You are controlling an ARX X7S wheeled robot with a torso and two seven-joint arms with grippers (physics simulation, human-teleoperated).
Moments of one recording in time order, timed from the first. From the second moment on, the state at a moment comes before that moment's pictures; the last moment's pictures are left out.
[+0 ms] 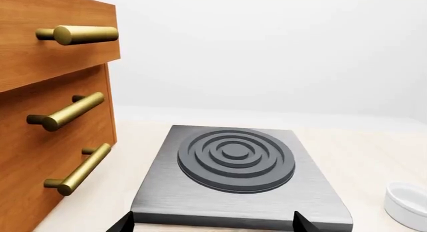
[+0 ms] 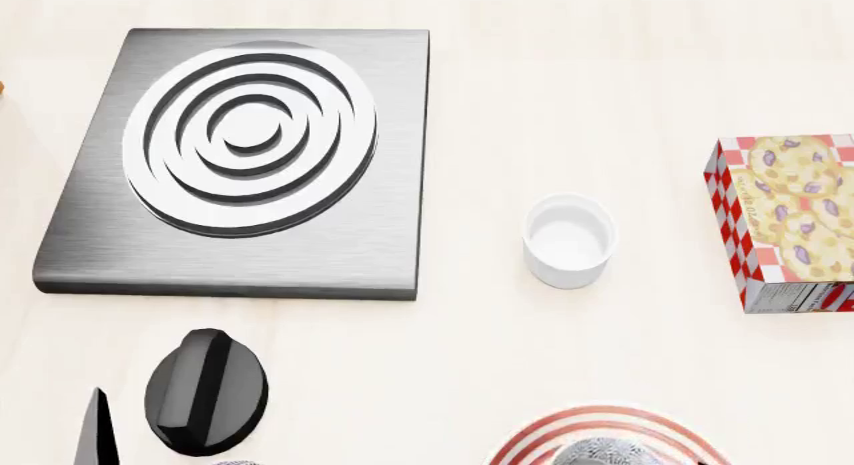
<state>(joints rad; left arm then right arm) 0.17 -0.40 0.25 0.77 -0.28 -0.21 -0.50 0.61 1.10 -0.81 -0.85 0.40 1.14 -0.28</state>
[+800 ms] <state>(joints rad) 0.17 -0.41 0.26 0.76 -0.28 -0.20 -0.51 0.60 1.08 -0.80 -0.84 0.39 1.13 -0.25</state>
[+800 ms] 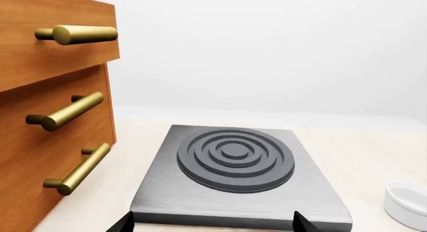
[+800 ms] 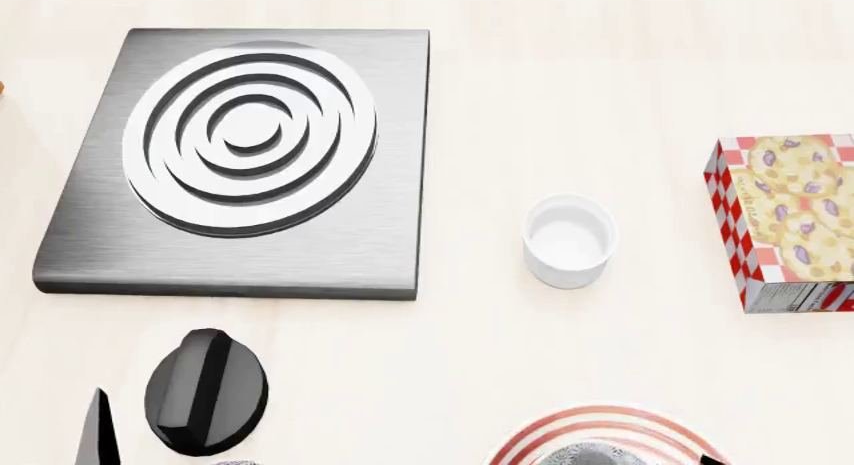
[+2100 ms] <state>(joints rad) 0.16 -0.42 0.28 0.75 -0.28 -0.19 -0.52 0.31 0.79 -0.15 -0.70 0.55 0.64 0.17</state>
